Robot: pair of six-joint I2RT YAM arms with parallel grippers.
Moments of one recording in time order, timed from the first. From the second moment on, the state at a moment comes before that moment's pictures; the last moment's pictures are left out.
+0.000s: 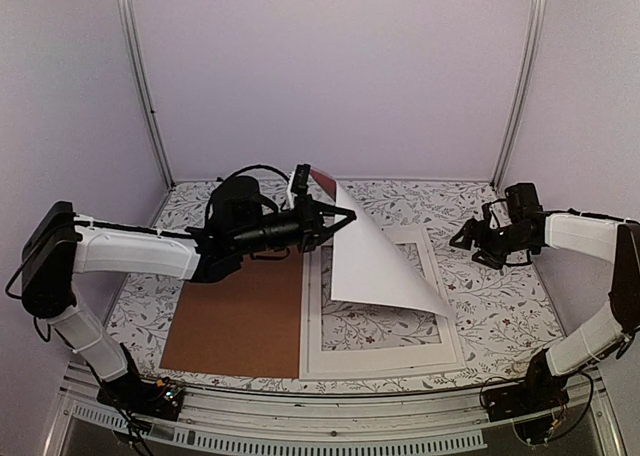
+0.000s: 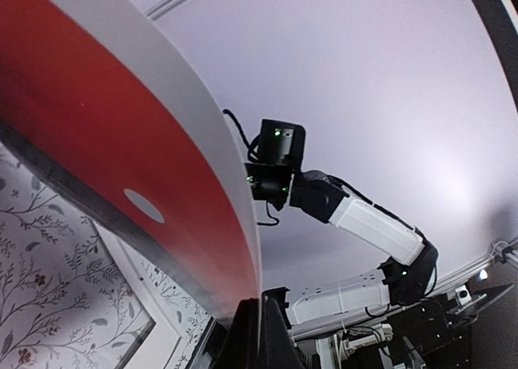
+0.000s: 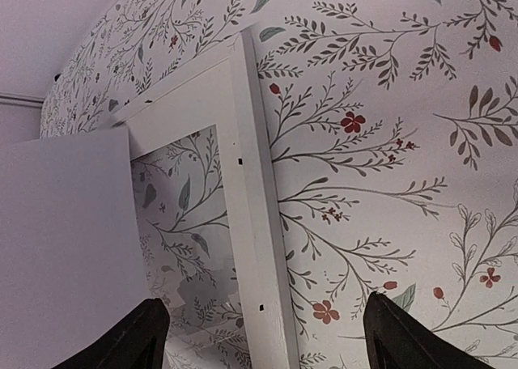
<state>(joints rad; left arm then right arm) -0.90 1.62 0.93 0.66 0.35 -1.12 0.08 1.44 0.83 -0.33 -0.42 0.46</state>
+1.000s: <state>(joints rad) -0.95 1.94 1.61 0.32 0.51 -0.82 -0.10 1.39 0.88 -0.40 -0.42 0.41</state>
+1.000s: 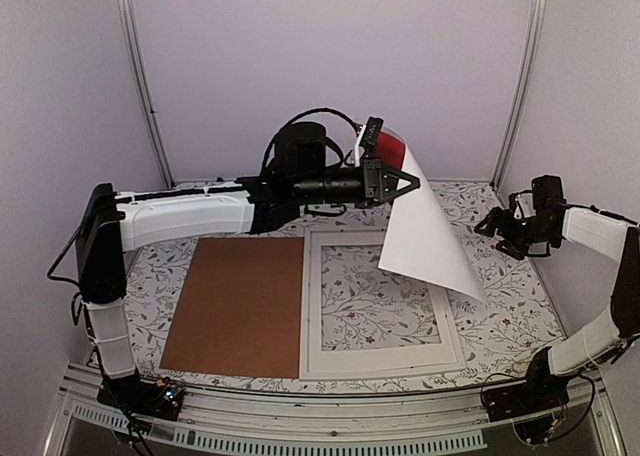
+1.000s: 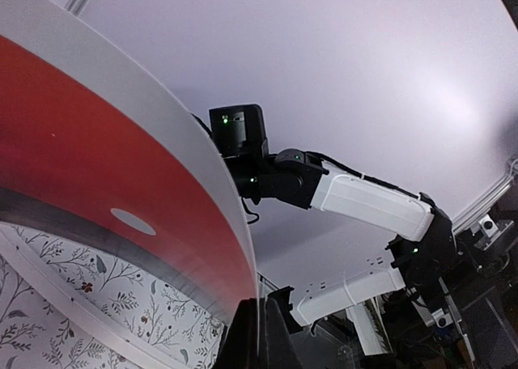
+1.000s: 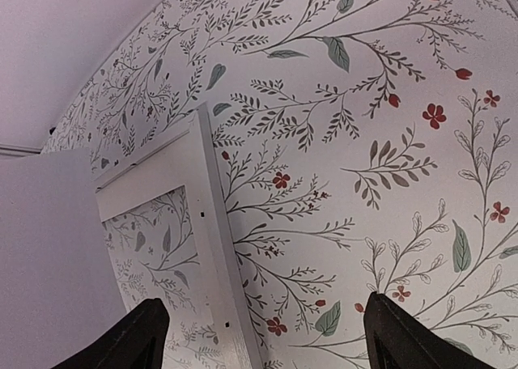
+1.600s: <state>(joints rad) -0.97 2.04 1.25 0.44 0.45 -0.91 -0.10 1.39 0.87 -0.40 -0.43 0.40</state>
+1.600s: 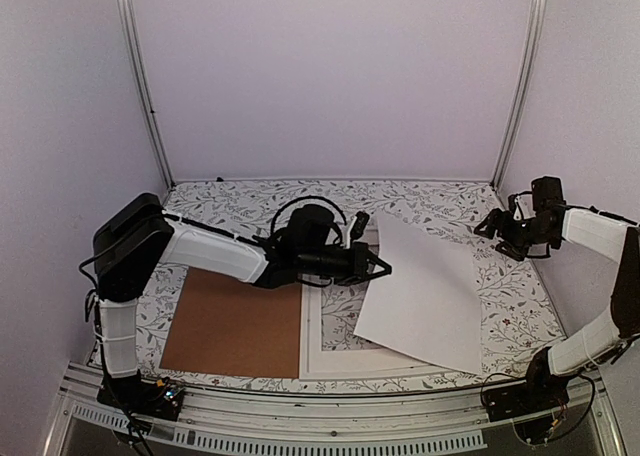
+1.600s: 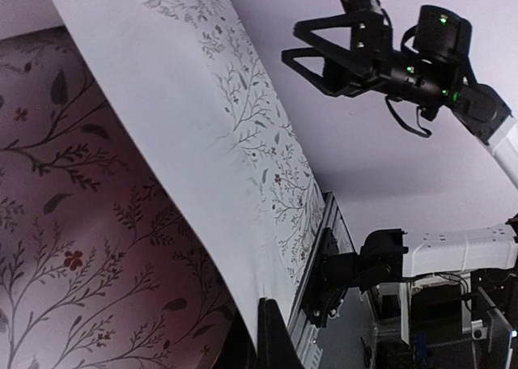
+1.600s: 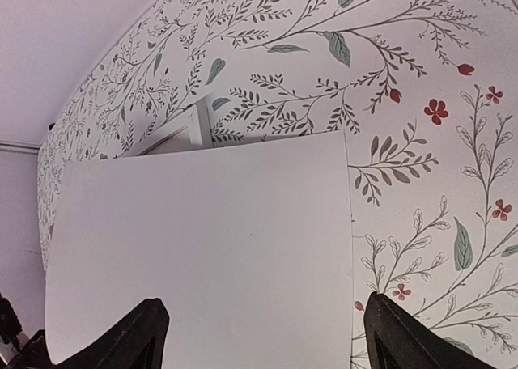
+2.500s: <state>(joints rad) -0.95 1.83 0.84 0.48 0.17 -0.98 -0.10 1.40 0.83 -0.36 -0.45 0.40</state>
